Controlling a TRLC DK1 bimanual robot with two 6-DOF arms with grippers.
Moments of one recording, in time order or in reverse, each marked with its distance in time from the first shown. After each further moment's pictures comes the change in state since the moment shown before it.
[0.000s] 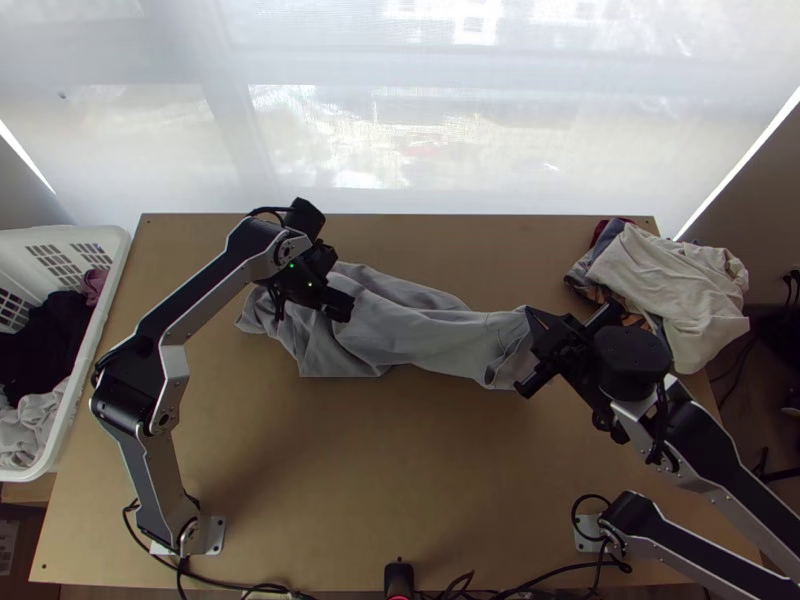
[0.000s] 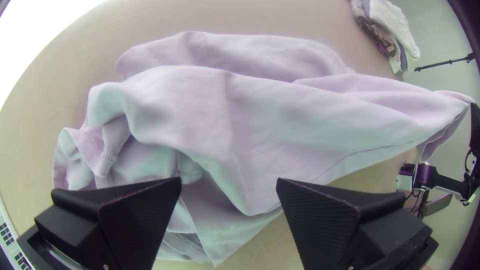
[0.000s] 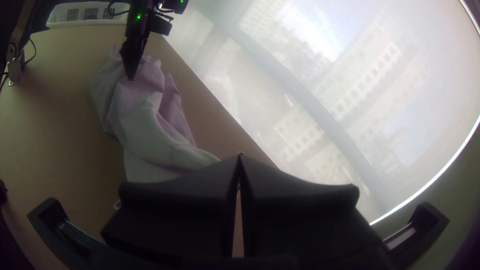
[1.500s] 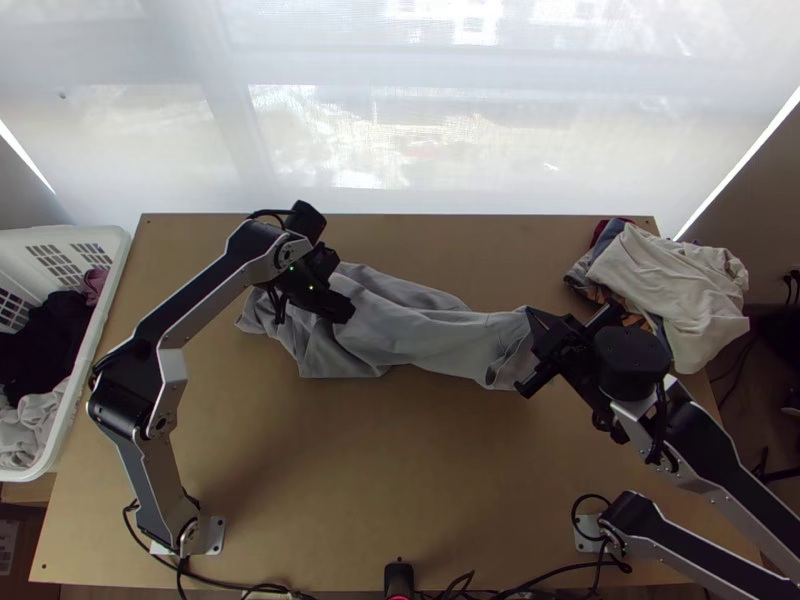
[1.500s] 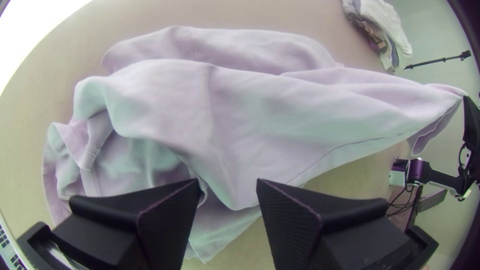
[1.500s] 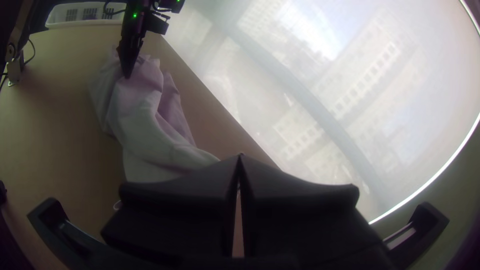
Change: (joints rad) left arm -0.008 -0.019 -0.024 -0.001 0.044 -0.005; right arm -0.005 -0.003 -0.008 0.005 0.000 0.004
